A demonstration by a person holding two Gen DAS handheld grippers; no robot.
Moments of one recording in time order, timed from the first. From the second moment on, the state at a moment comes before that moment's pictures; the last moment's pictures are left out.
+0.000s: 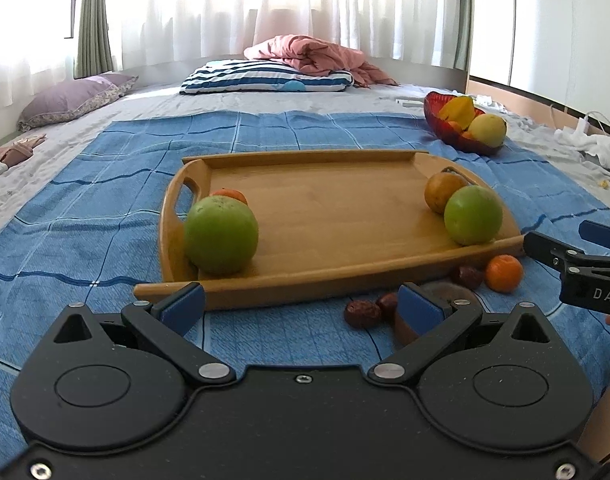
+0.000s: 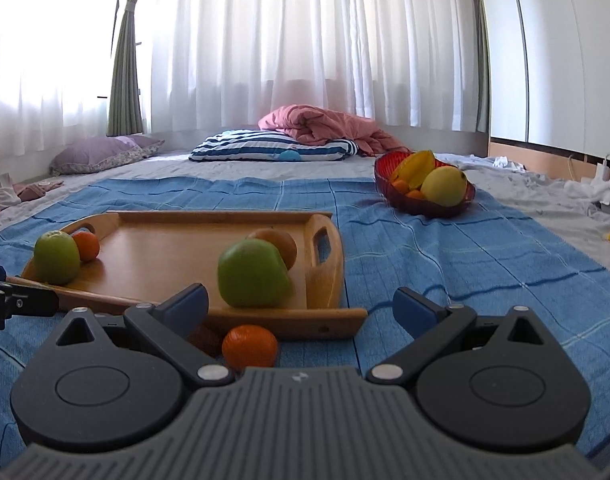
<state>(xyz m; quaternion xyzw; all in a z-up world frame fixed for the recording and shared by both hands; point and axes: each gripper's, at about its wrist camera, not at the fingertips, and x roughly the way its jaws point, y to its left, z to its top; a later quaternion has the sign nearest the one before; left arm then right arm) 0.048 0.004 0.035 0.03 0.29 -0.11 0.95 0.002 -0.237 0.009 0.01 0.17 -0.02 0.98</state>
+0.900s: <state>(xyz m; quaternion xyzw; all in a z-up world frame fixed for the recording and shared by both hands) 0.026 -0.006 0.030 0.03 0.29 -0.13 0.95 0.000 -0.229 -0.015 0.00 0.20 0.00 0.98</state>
